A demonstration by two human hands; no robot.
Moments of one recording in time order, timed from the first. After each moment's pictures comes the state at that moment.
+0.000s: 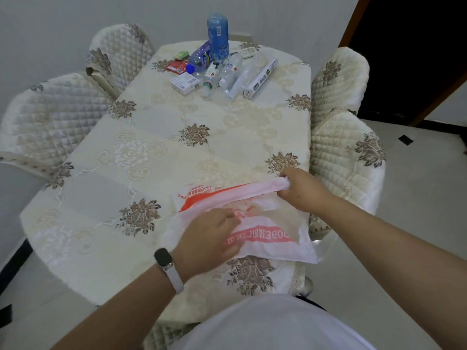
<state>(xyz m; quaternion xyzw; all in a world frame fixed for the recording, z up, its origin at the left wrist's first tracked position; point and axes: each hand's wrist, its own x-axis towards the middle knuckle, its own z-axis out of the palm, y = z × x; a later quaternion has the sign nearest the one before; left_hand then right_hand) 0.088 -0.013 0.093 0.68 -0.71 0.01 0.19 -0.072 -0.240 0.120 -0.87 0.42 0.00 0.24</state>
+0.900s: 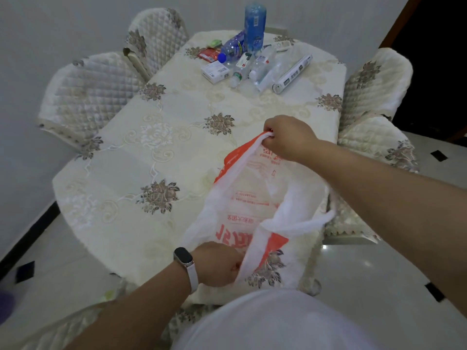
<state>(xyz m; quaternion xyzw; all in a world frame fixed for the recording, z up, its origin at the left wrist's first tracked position) 0.068 0.019 0.070 0.68 -0.64 -0.35 -0.11 0.043 -0.254 0.182 -0.95 0.27 -0.03 0.13</state>
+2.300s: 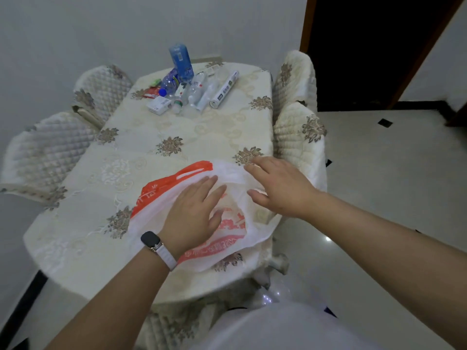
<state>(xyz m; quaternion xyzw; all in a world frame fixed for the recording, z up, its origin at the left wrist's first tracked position) 0.010 -0.029 0.147 0.71 -0.70 0.04 0.09 -0.187 -0.182 0.171 -0.96 0.25 -0.09 0.04</state>
